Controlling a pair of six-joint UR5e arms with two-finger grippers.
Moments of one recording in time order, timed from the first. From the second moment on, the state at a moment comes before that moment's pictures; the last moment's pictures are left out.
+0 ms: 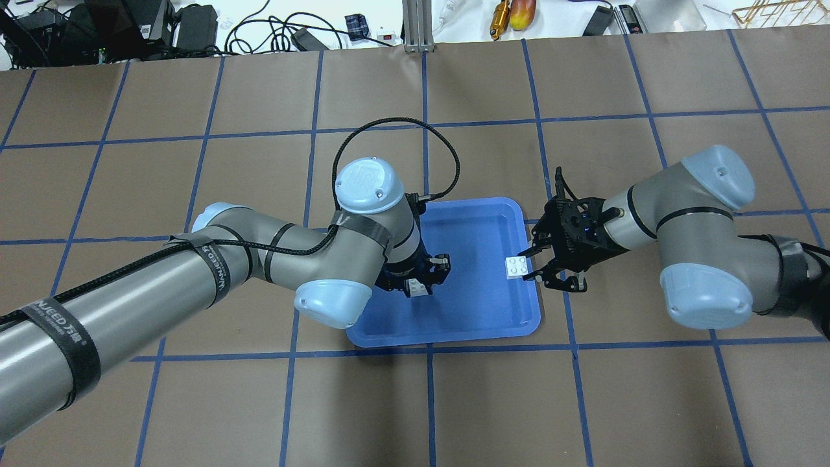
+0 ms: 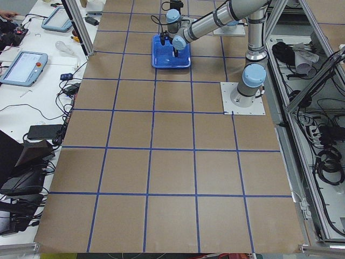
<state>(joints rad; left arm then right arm) -1.95 -1.92 -1.99 -0.85 1.40 -0.43 1.41 -1.51 2.26 -2.23 -1.00 -1.90</state>
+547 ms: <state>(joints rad) -1.90 -1.89 -1.98 -0.85 1.40 -0.42 1.51 -1.40 2.27 -2.46 -1.00 -1.73</state>
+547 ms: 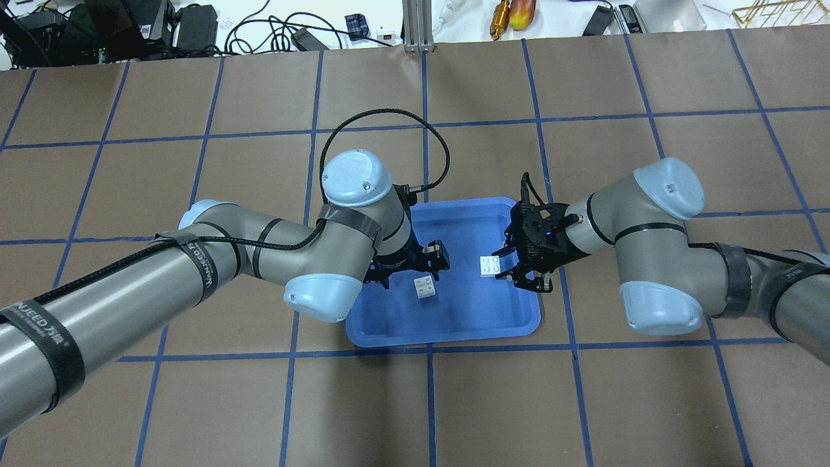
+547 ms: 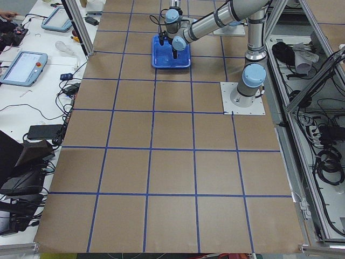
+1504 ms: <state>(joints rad) -1.80 -1.88 -2.07 -0.80 1.29 -0.39 1.66 -1.27 2.26 -2.69 -1.01 -1.60</state>
